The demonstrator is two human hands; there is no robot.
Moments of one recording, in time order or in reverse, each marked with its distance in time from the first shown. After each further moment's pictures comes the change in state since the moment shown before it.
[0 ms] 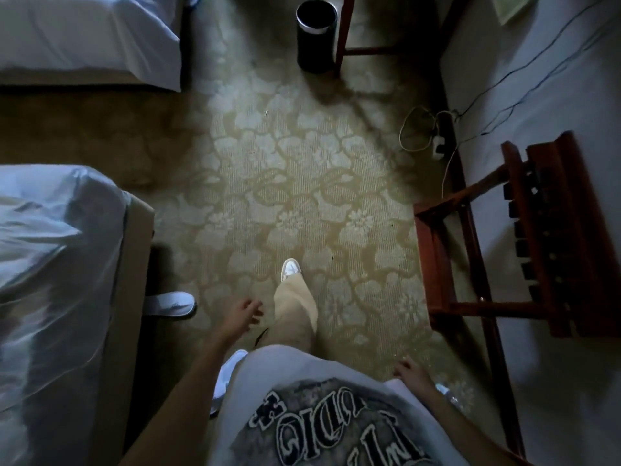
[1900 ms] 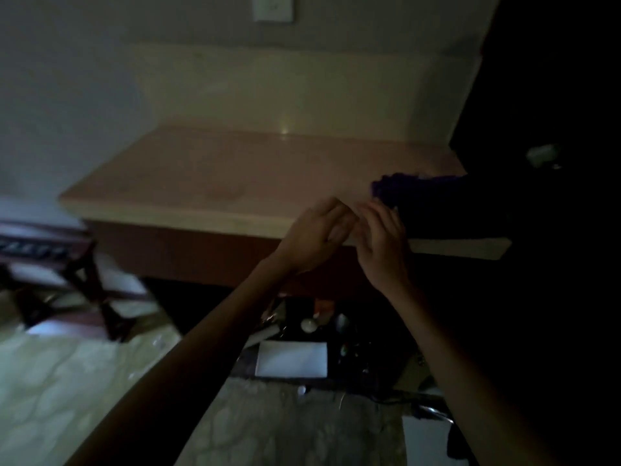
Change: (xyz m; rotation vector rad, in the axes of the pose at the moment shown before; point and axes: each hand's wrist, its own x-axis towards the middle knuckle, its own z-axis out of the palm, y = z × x) left_hand -0.873 -0.479 0.699 0.902 -1.096 2.222; right_hand -0.626 0.933 0.201 0.294 1.996 -0.127
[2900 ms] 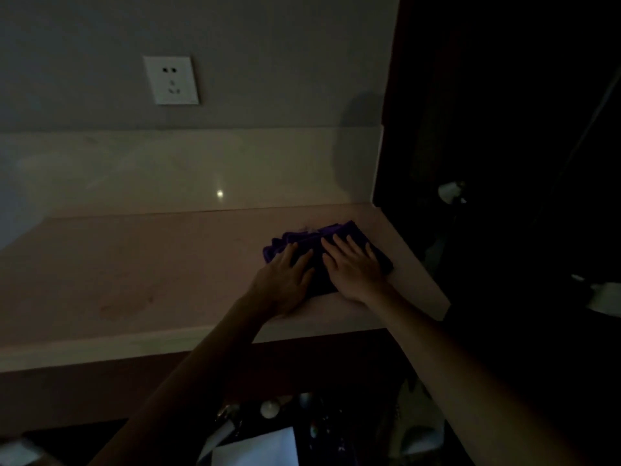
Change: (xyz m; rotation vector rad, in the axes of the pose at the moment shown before) left_hand 0.120 -0.030 0.049 0.380 -0.327 -0.176; right_hand 0.106 0.096 -0.011 -0.443 -0.557 0.352
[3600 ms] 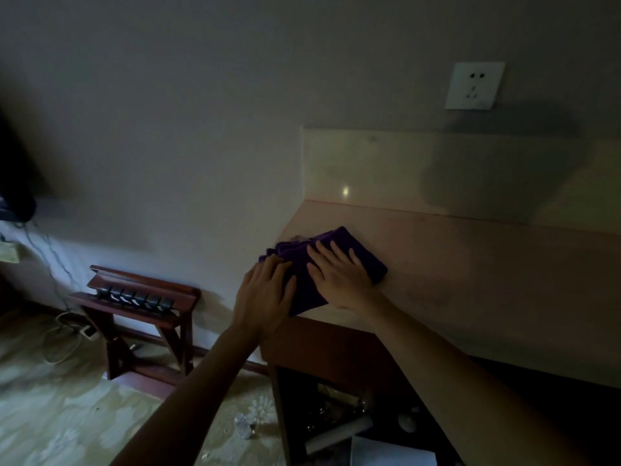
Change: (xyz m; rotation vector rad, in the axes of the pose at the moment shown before) left_hand -0.292 -0.386 -0.068 0.037 0.382 -0.420; right_hand 0.009 -0.484 0.100 0.064 -0.093 -0.544
